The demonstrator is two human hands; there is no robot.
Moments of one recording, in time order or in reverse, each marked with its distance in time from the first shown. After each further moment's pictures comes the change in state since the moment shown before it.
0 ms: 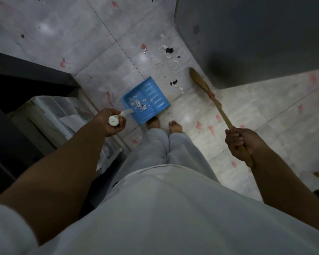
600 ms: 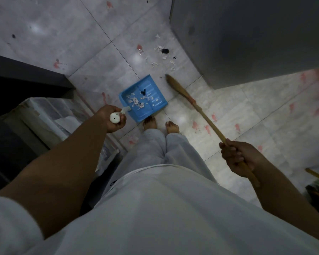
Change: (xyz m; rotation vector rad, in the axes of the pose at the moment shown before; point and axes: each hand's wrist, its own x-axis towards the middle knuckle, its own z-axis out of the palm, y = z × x) left_hand 0.007 0.009 0.009 0.073 0.030 0.005; right_hand -0.021 0.039 -0.017 -0.079 -0.101 0.095
